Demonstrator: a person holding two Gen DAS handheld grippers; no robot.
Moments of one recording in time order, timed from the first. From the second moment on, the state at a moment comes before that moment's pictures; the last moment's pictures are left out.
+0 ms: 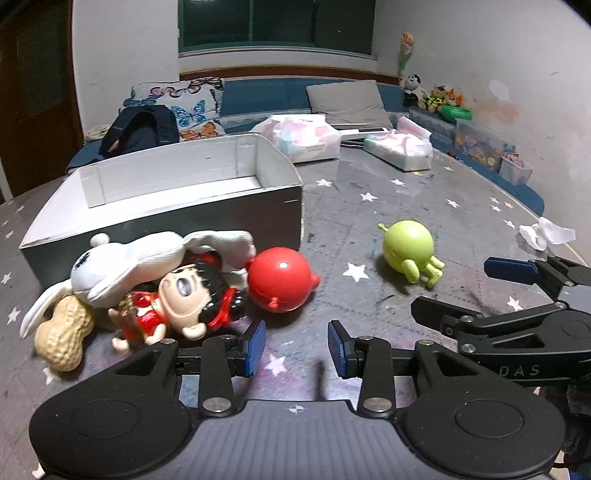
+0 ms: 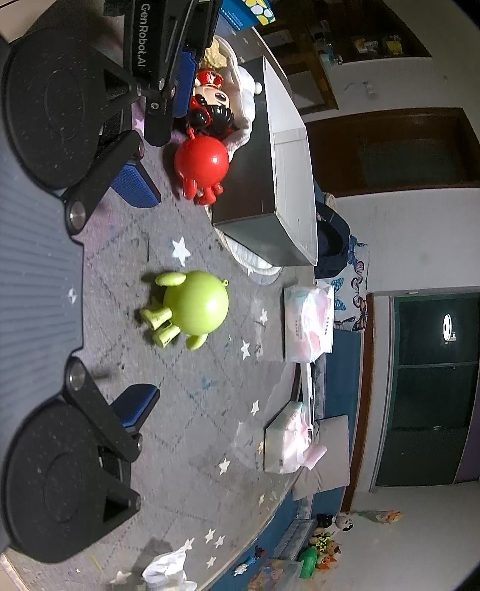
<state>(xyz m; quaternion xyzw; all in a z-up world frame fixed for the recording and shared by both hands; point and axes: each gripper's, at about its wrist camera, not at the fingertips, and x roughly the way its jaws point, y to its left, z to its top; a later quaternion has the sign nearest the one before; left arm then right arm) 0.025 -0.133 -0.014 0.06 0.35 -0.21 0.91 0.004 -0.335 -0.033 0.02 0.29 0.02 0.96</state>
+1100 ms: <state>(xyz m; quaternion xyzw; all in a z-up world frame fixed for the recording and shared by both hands) 0.043 -0.155 -0.003 0.06 0.36 -0.24 0.90 0.023 -0.351 -0.036 0.03 0.30 0.01 0.95</state>
